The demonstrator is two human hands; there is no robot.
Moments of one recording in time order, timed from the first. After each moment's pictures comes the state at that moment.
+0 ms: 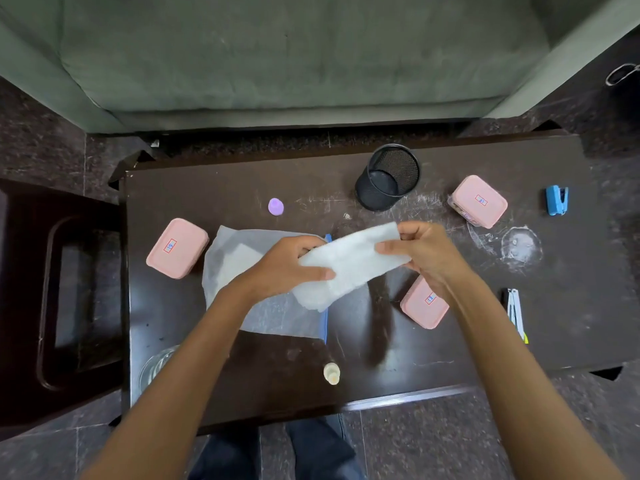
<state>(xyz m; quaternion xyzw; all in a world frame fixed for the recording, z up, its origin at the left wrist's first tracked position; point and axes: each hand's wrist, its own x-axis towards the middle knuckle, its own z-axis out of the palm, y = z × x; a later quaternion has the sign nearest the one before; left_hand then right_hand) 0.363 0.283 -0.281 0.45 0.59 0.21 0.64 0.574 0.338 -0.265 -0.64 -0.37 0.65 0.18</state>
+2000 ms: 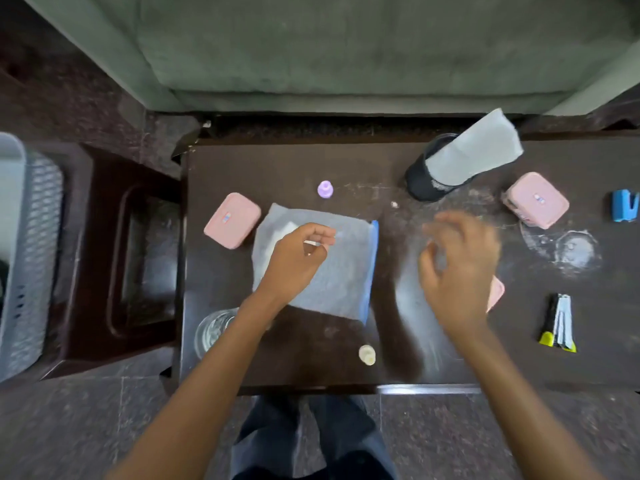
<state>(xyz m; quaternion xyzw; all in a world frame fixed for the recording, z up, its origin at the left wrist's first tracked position) 0.333 0.234 -0.280 0.37 0.72 0.30 0.51 0.539 0.273 -0.257 -0.58 -0.77 0.10 0.24</state>
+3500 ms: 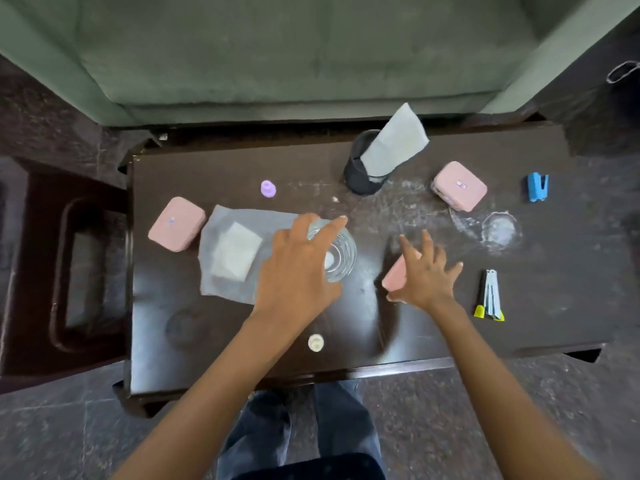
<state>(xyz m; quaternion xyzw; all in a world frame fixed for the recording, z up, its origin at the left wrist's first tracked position) 0.431 0.226 -0.206 0.61 0.73 0.06 0.31 0.638 0.277 -0.315 -0.66 -0.67 0.23 -0.25</state>
